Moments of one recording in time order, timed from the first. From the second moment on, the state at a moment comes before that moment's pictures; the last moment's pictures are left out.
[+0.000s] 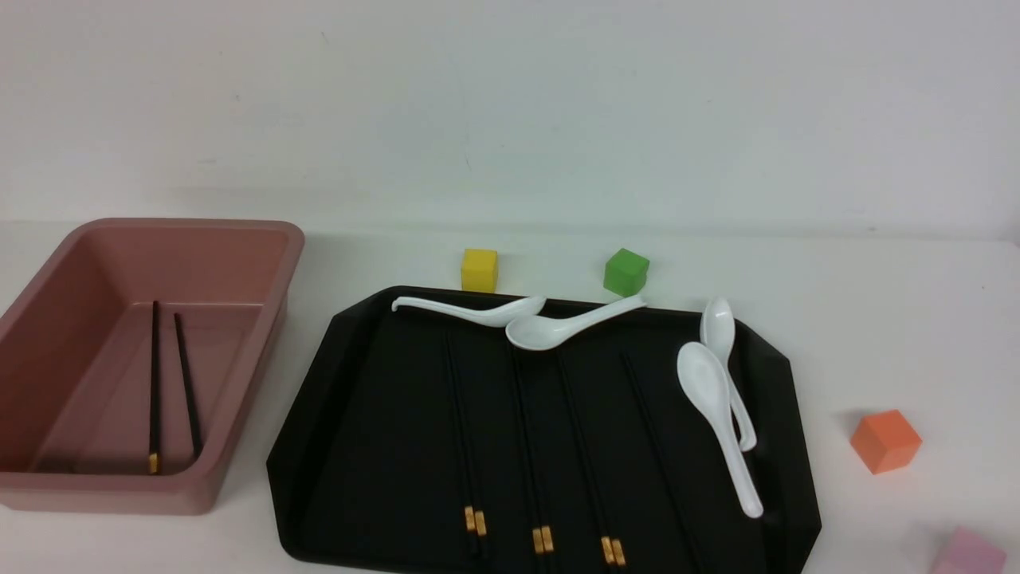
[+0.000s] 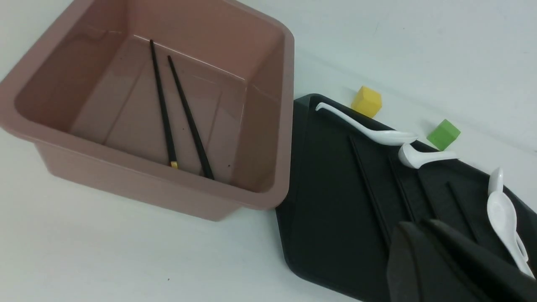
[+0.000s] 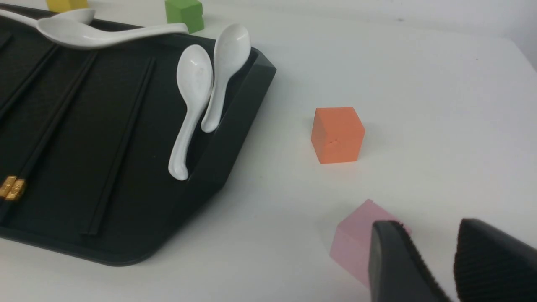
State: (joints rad) right arm 0.04 -0.01 0.02 0.05 0.37 -0.07; left arm 0.00 0.20 -0.43 -0.21 0.66 -0.27
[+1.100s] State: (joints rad) right arm 0.04 -0.01 0.02 0.05 0.37 -0.07; left arm -0.05 -0.01 0.03 -0.03 0.38 -0.27
